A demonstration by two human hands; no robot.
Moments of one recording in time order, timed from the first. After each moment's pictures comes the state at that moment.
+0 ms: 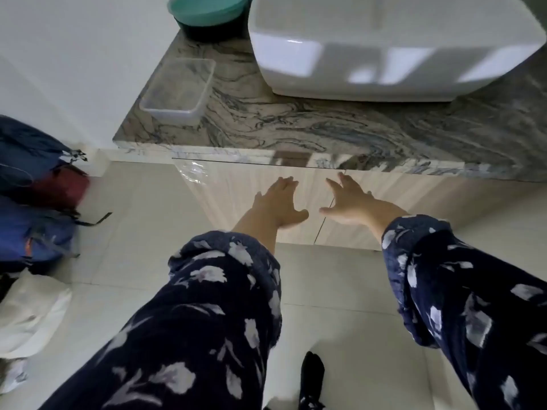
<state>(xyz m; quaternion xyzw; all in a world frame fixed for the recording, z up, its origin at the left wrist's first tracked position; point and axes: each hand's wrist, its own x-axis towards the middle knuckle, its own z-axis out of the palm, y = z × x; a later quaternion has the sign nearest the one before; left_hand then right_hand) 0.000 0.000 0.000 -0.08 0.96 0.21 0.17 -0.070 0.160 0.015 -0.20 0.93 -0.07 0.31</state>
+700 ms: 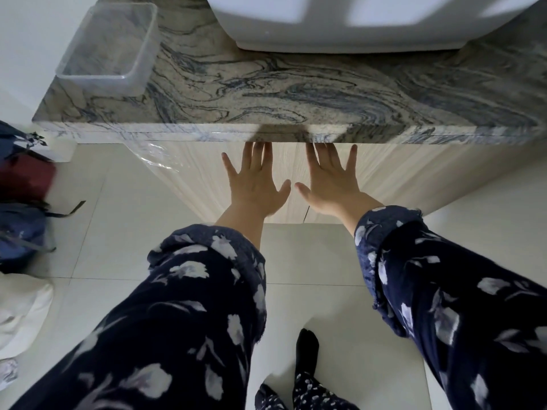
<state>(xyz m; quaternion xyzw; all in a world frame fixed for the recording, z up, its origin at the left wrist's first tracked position) -0.028 0.008 -0.048 -0.13 0.99 0.03 0.06 -0.079 0.150 -0.036 -0.25 0.96 0.03 0.10</state>
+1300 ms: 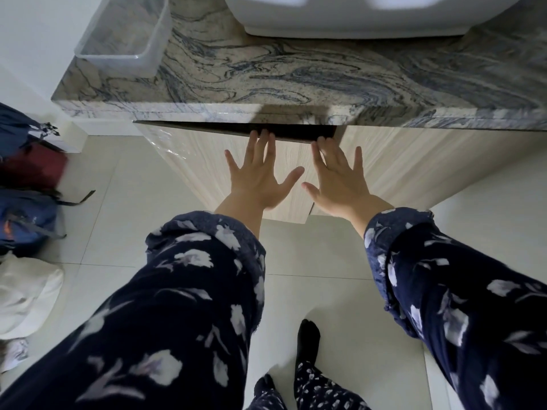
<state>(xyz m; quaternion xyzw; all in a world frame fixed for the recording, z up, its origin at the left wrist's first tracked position) 0.002 0.013 -0.044 -0.13 0.99 0.06 0.08 -0.047 0.173 -0.036 -0.29 0.95 0.01 0.09</state>
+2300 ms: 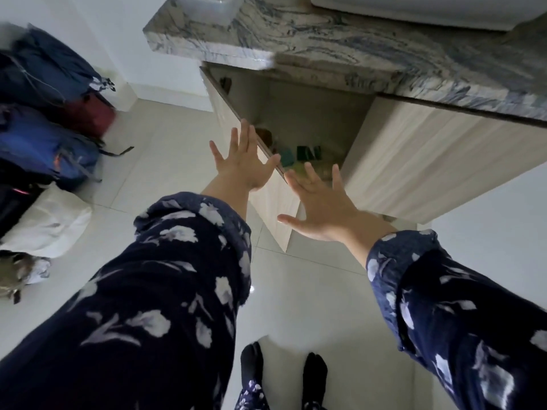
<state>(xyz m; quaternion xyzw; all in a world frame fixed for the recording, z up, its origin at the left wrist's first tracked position) 0.126 -0.012 -0.036 -0.27 0.95 0.08 0.11 0.096 0.172 -0.022 -0.48 0.86 0.06 0.14</state>
